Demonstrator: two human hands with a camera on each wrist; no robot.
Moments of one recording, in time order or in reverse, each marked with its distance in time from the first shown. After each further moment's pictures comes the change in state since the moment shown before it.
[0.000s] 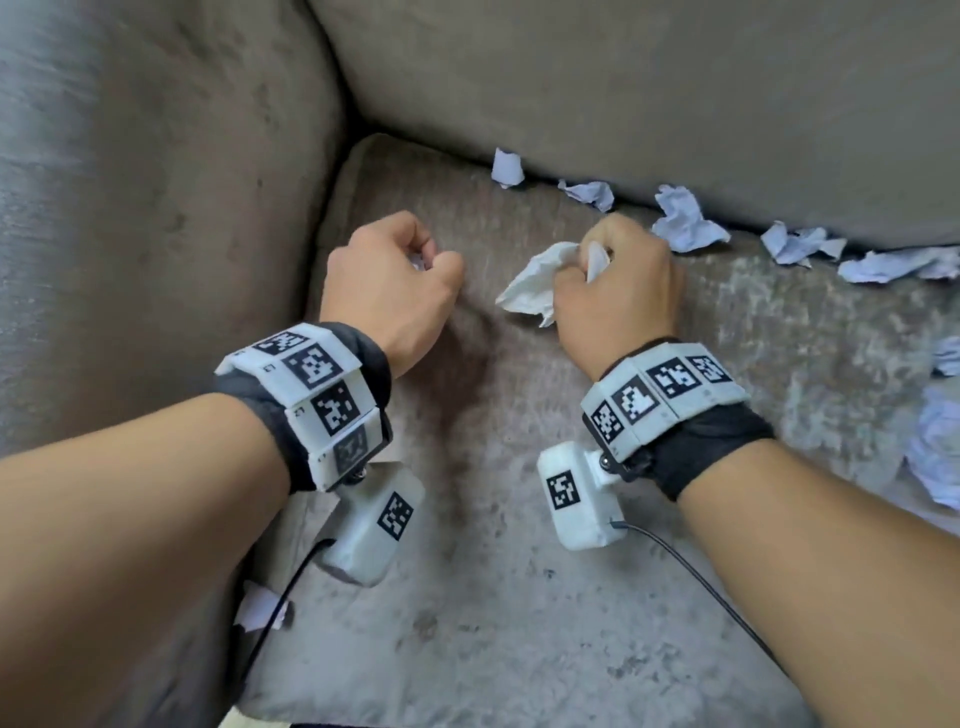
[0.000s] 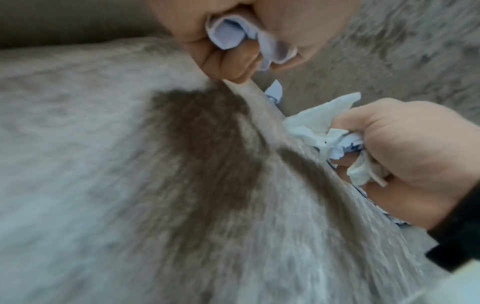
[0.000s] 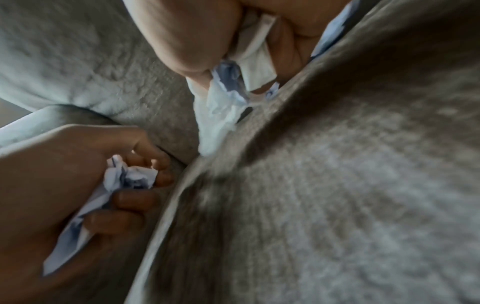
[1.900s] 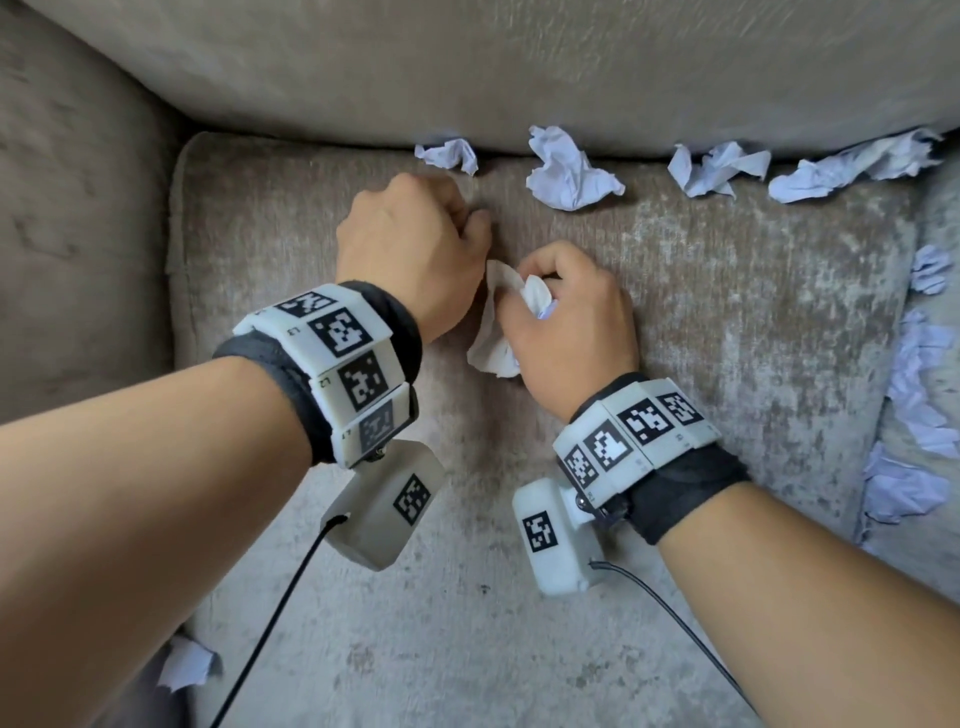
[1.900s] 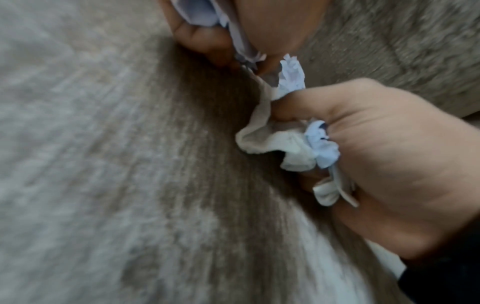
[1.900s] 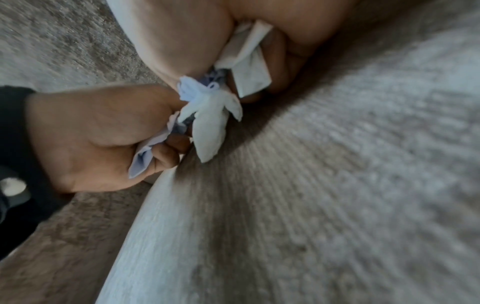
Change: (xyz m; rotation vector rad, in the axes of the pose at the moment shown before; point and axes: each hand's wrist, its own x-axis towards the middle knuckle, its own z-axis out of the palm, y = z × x) left_hand 0.009 0.071 0.102 0.361 -0.134 0.273; right_hand -0.004 0.078 -0.023 0.213 -0.111 0.091
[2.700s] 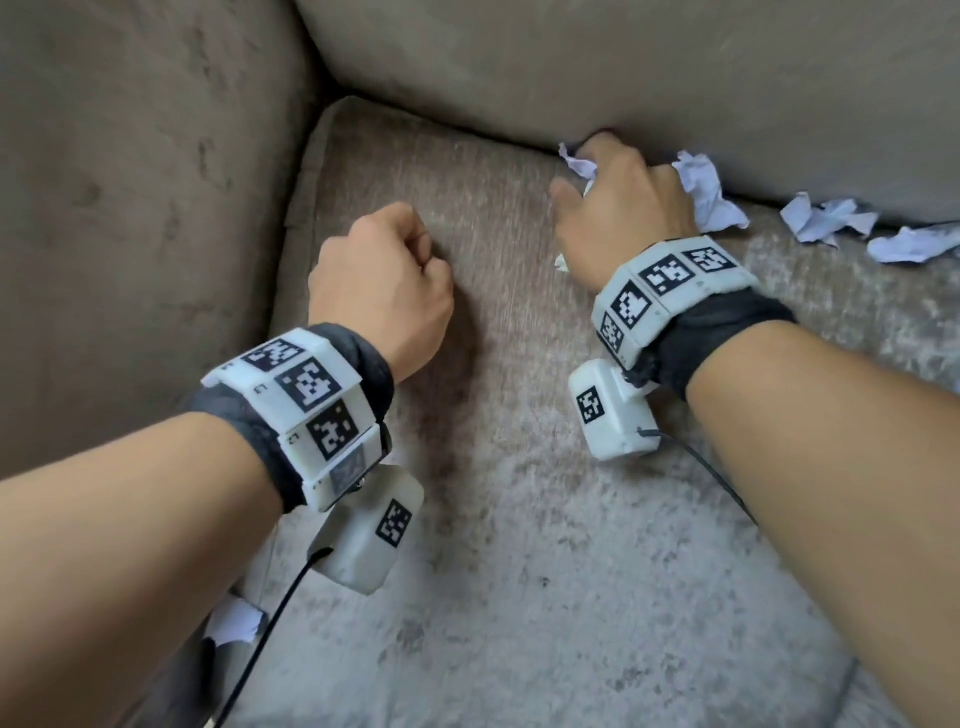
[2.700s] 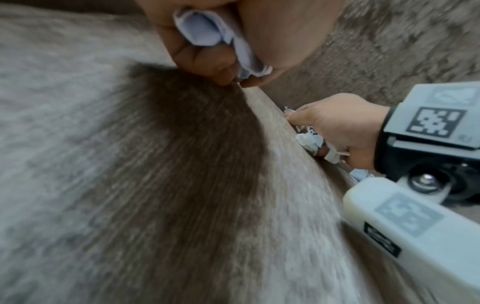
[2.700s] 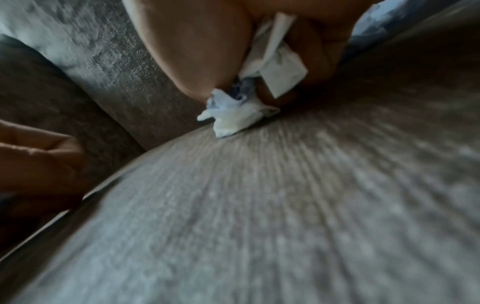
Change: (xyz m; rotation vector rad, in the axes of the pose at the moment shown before) left_hand -0.041 -0.091 -0.050 -0.186 0.090 -0.225; right_hand 0.056 -0.070 0.039 -0.529 -0.034 -0.141
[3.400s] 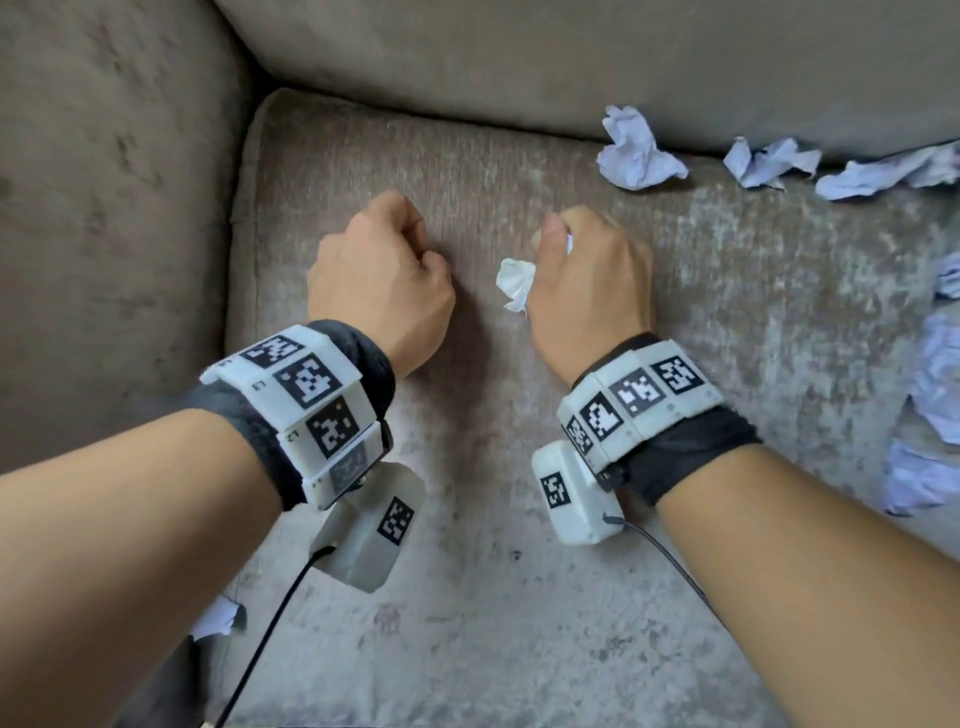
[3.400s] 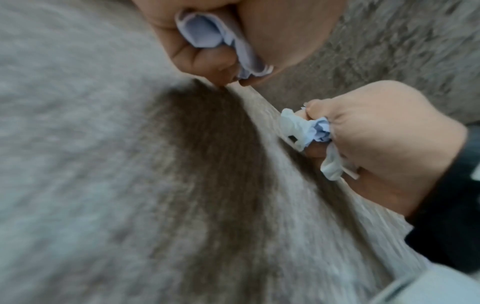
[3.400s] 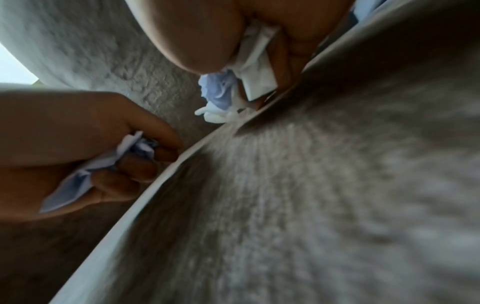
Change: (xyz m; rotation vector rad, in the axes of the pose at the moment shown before) left_hand -0.025 0.027 0.024 0.012 -0.014 0.040; right_hand -0.069 0.036 0.009 0.216 0.176 -0.010
